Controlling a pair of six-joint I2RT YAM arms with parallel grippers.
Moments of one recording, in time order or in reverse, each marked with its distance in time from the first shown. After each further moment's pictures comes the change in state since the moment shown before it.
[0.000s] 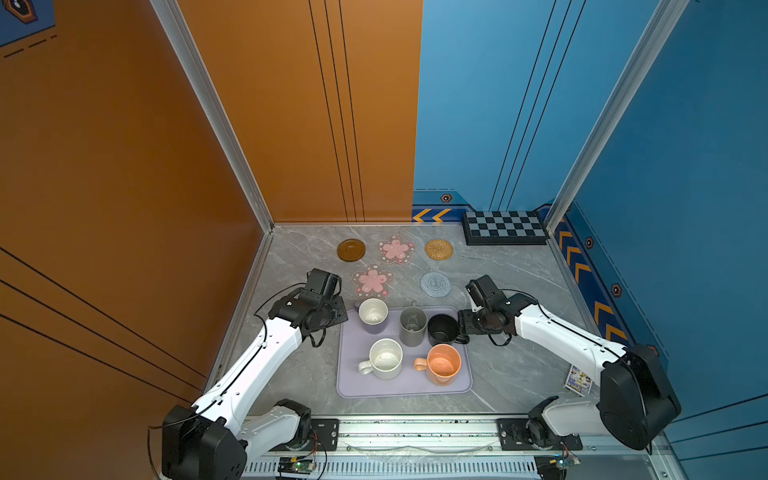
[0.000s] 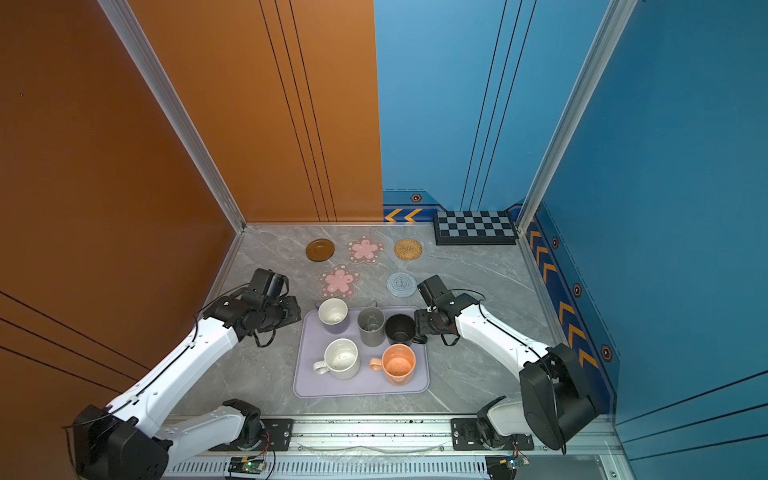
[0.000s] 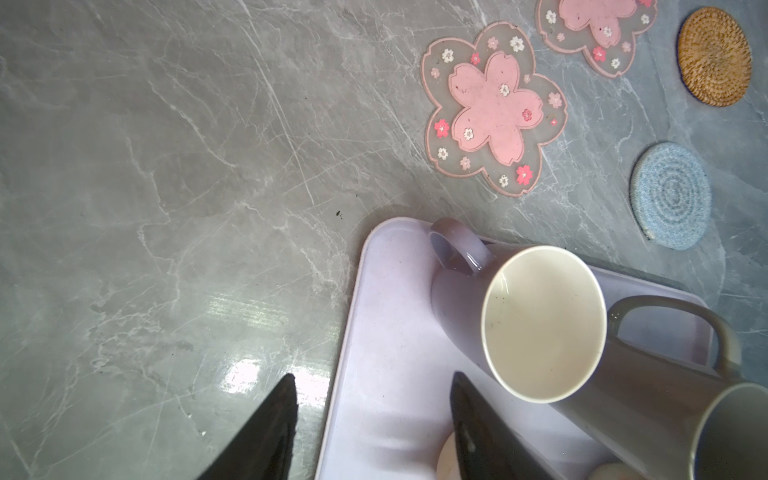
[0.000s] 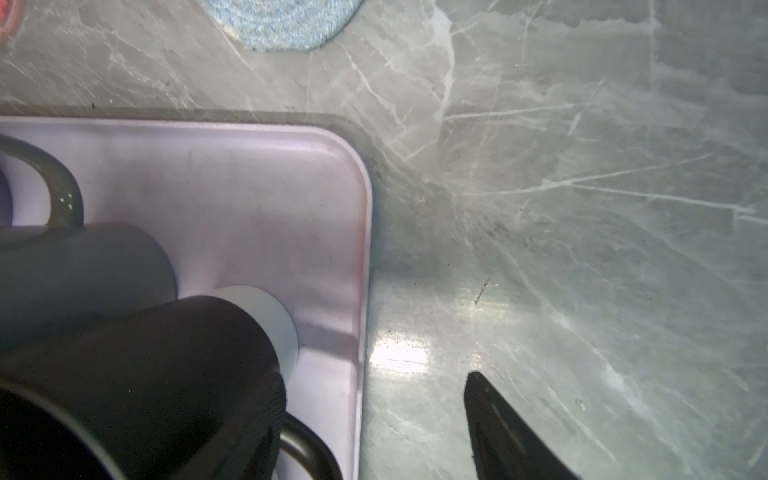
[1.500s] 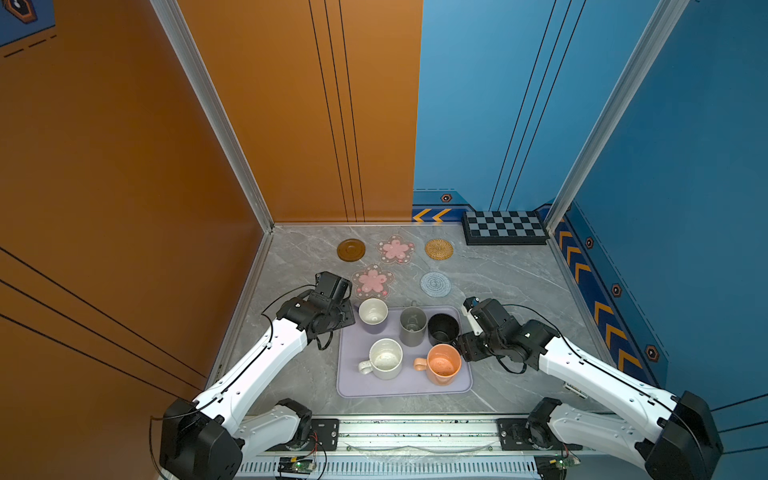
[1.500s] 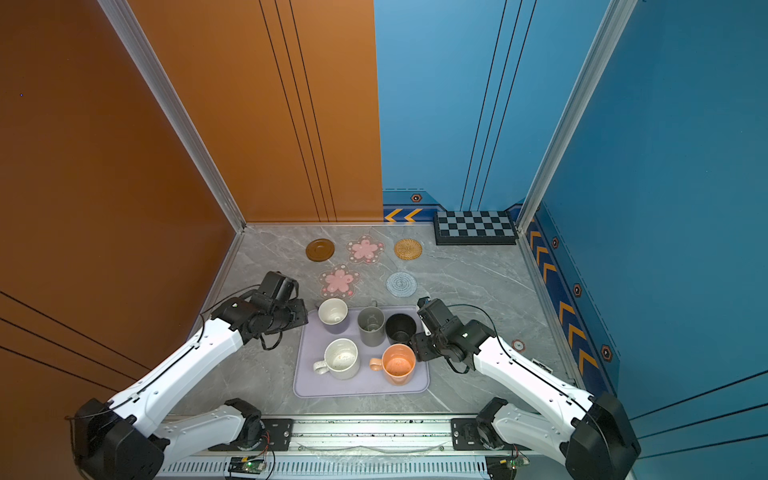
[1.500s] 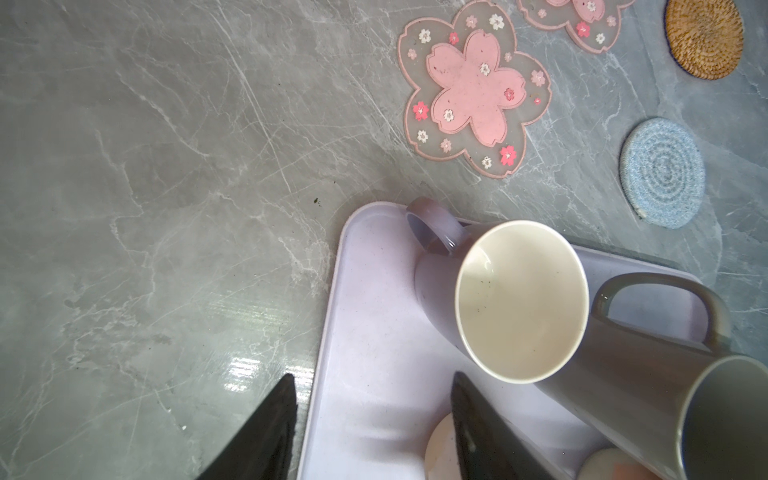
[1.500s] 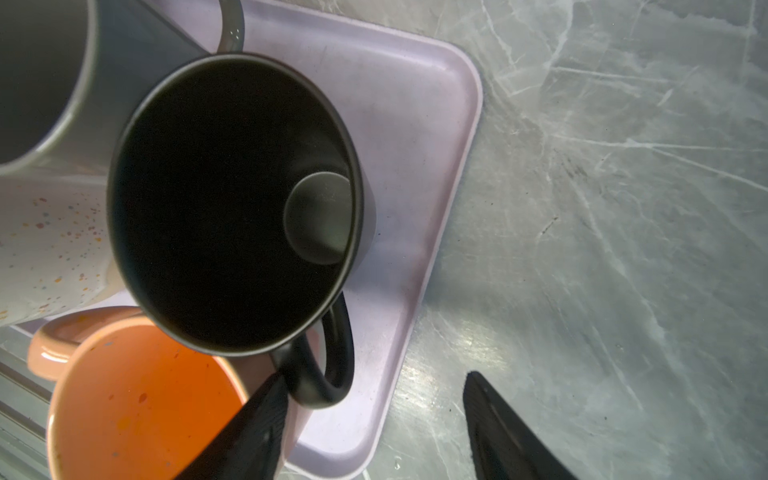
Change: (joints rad) left arm -0.093 0.012 -0.002 0.000 -0.041 -0.052; right arm 0.171 -0.270 -0.122 -0.047 -0.030 -0.074
